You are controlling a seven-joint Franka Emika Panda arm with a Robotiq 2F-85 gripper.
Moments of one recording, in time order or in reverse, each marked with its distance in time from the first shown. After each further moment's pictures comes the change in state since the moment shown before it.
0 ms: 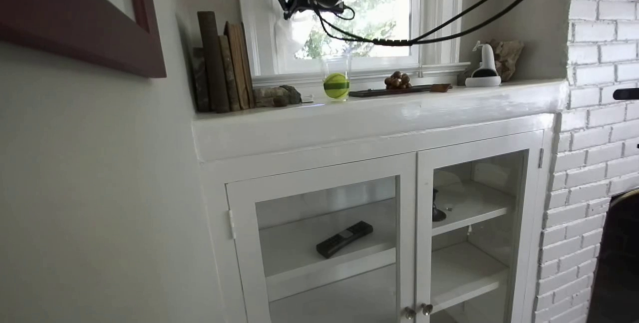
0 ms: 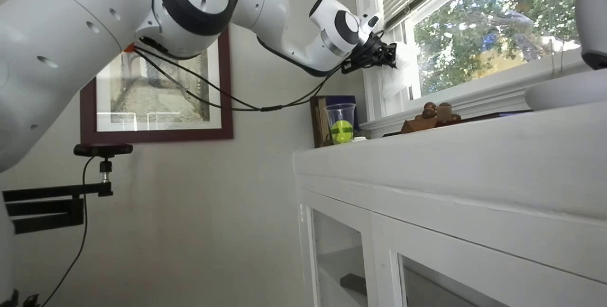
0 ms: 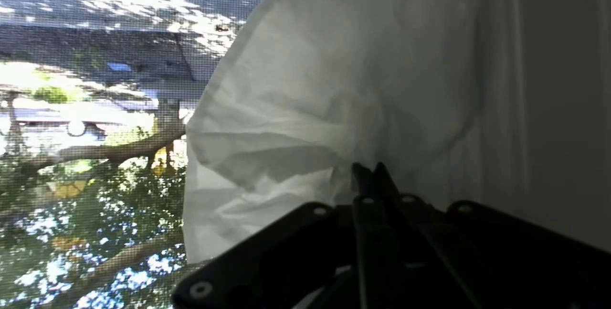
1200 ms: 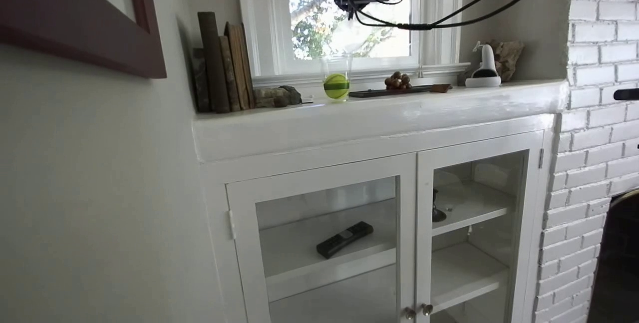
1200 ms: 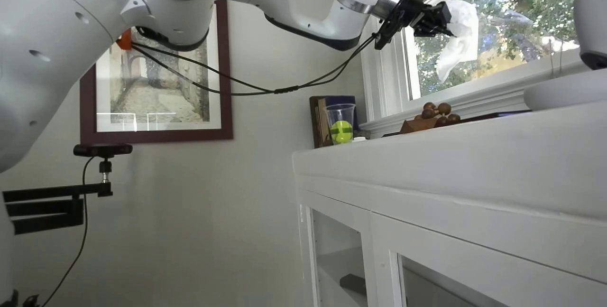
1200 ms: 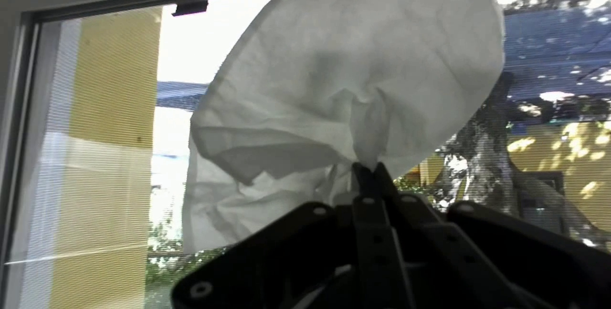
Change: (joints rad) arm 0.005 -0.082 -0.299 -0.002 -0.078 -0.316 0.282
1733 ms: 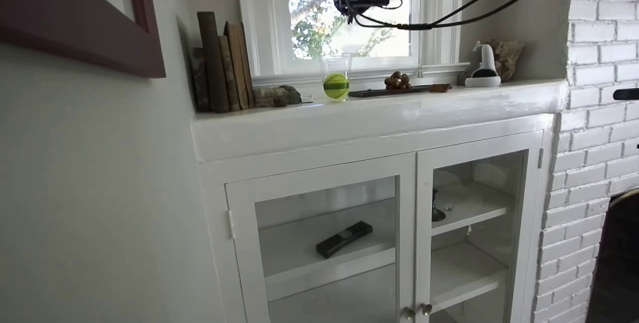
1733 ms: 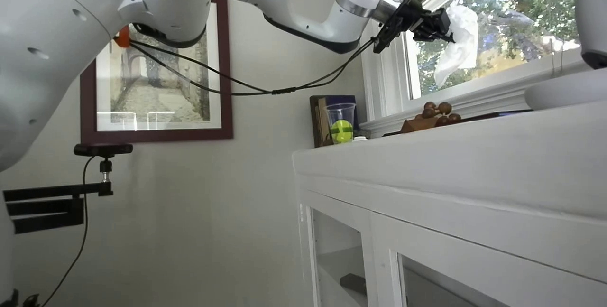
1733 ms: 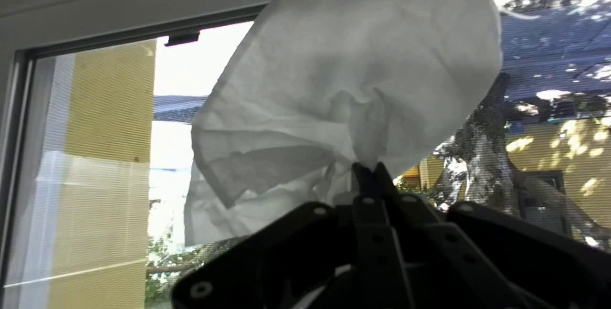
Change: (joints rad) arm 0.008 -0.017 0.007 -0.057 0.010 0.027 0.039
